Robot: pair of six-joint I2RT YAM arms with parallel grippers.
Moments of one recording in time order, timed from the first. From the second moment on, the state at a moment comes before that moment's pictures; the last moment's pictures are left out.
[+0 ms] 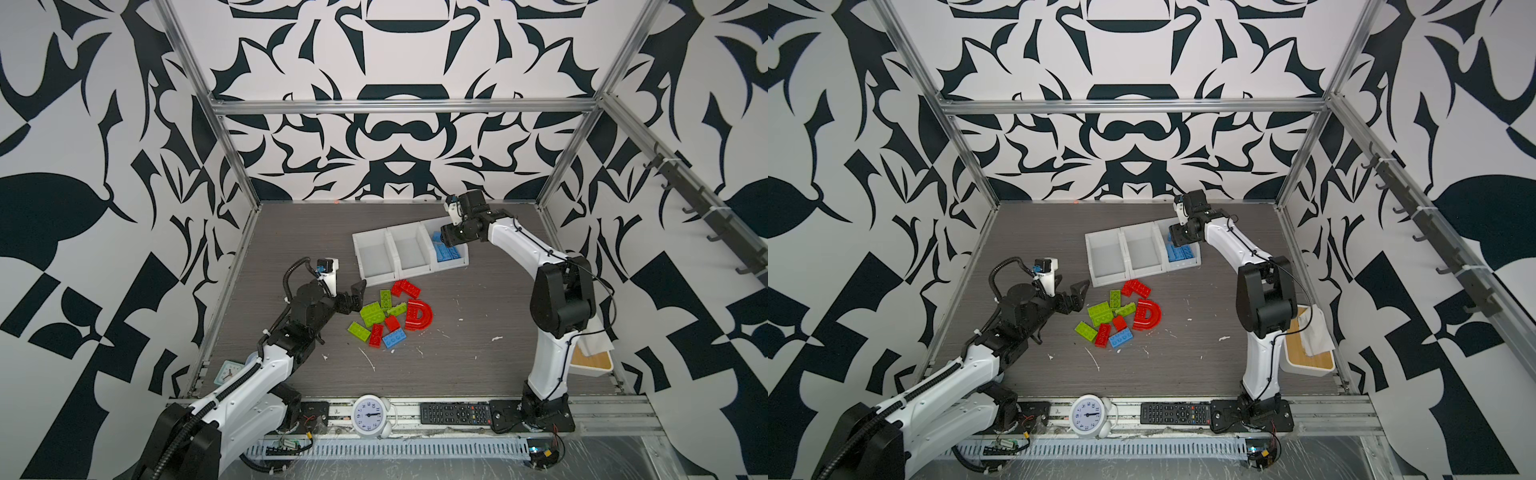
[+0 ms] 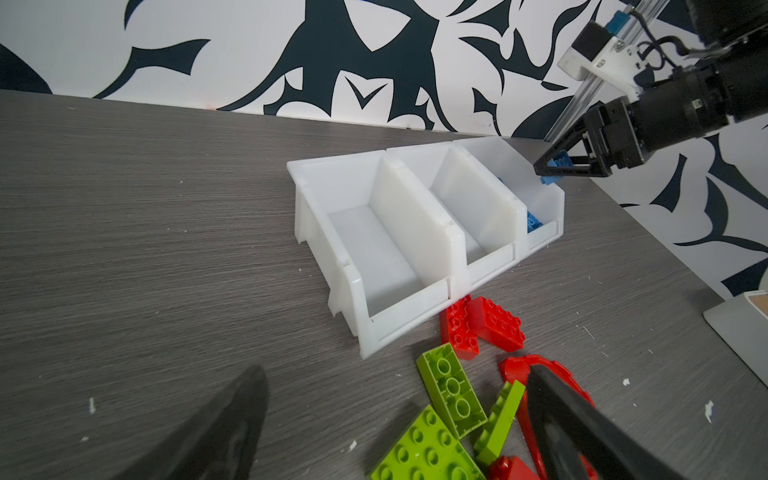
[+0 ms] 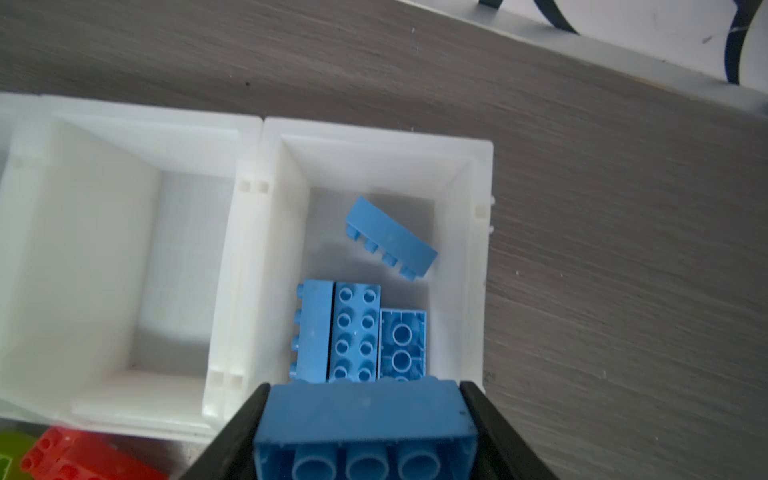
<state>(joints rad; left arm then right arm) -0.47 0.95 0.36 0.29 0.03 -0.29 0.29 2.00 1.69 -0.64 -0.06 -0.03</state>
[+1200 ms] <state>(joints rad) -0.47 0.94 0.36 0.29 0.03 -0.29 0.29 1.76 1.49 -0.43 -0.21 -0.03</state>
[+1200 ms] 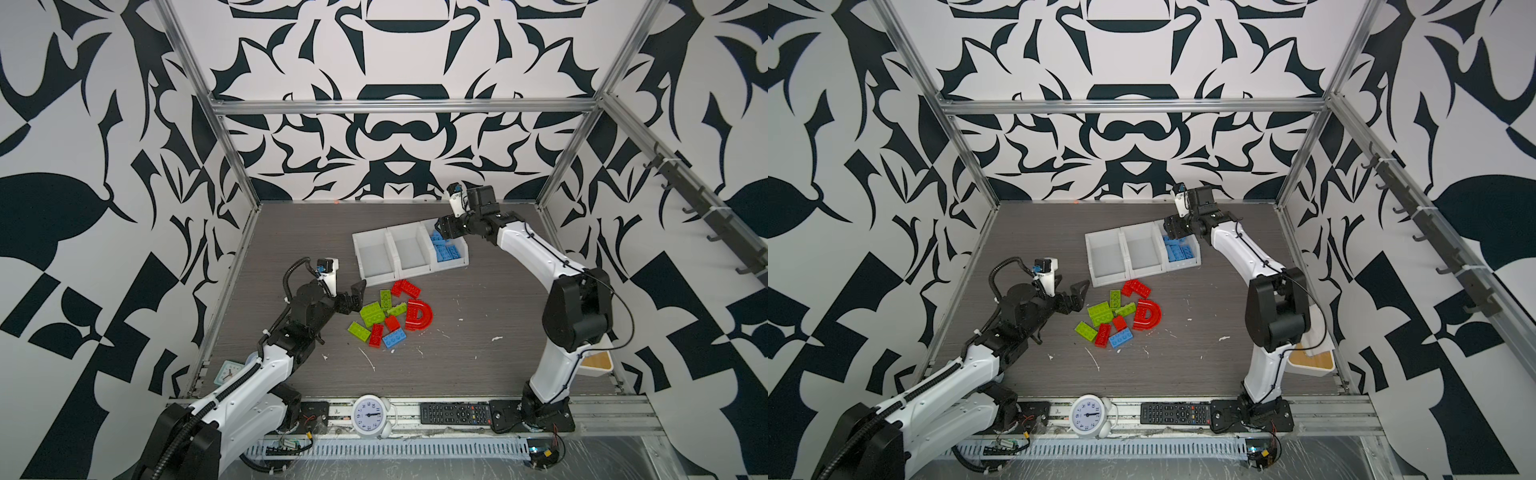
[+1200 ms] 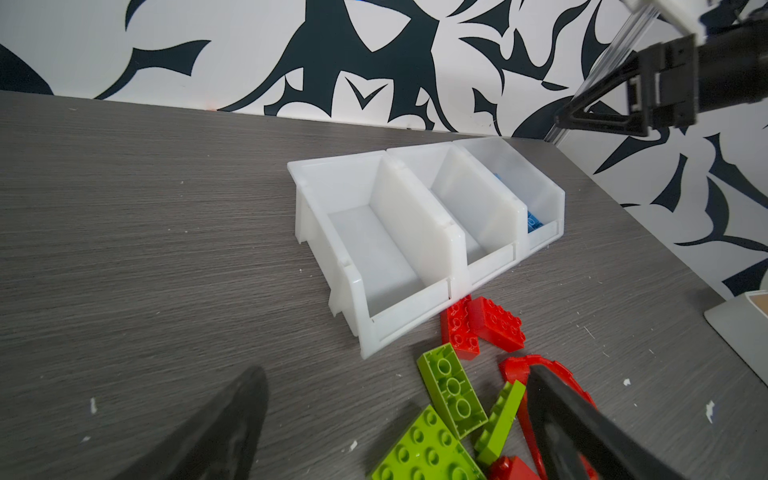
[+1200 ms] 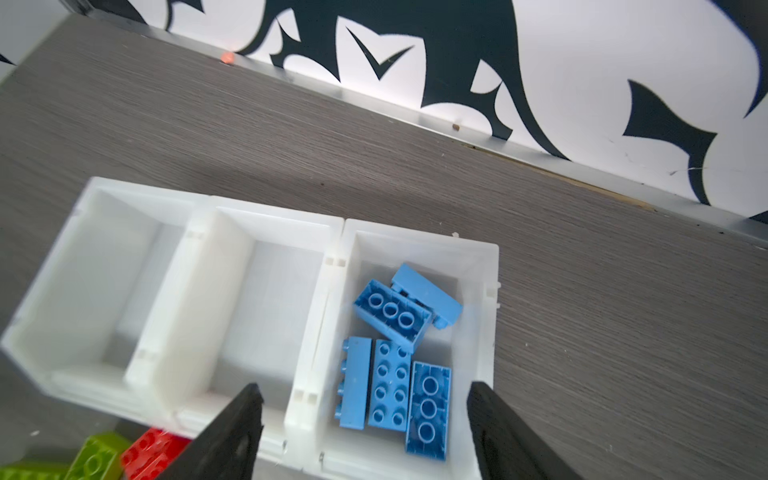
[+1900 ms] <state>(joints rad) -0.47 0.94 0.36 0.29 -0.01 -0.29 0.58 1.49 1.07 -0.37 -0.26 -0.06</state>
